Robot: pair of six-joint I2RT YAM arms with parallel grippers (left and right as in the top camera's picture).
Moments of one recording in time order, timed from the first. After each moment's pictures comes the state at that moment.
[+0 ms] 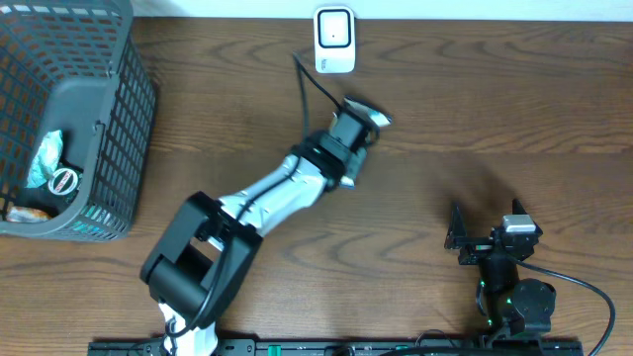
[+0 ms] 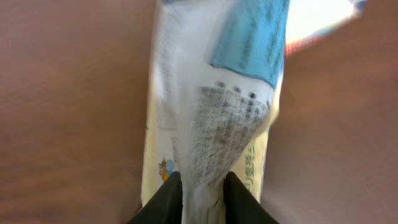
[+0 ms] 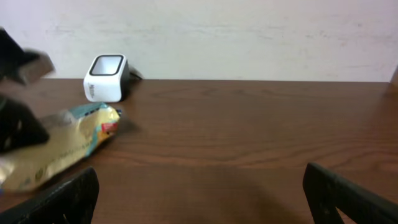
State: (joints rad) left arm -0.64 1.93 1.25 -0.25 -0.22 -0.20; right arm 0.01 0.01 0.01 -0.07 -0.03 0.01
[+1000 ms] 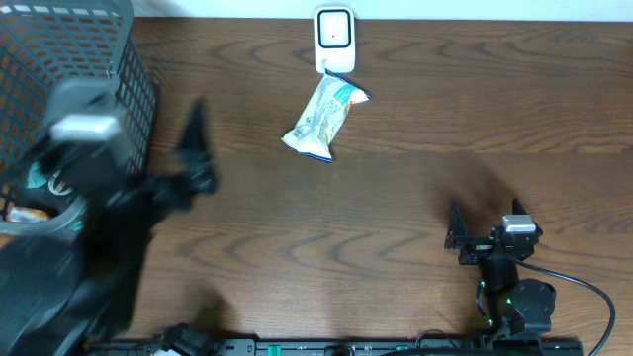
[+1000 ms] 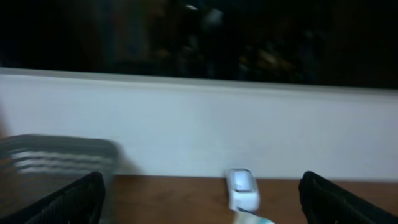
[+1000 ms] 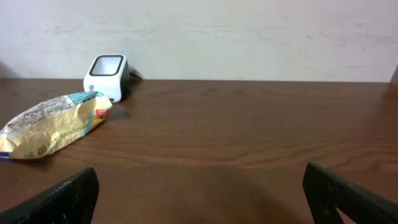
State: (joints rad) left arm -0.52 0.85 1.44 -0.62 -0.40 -0.11; right arm 0.01 0.01 0.01 -0.07 -0.03 0.01
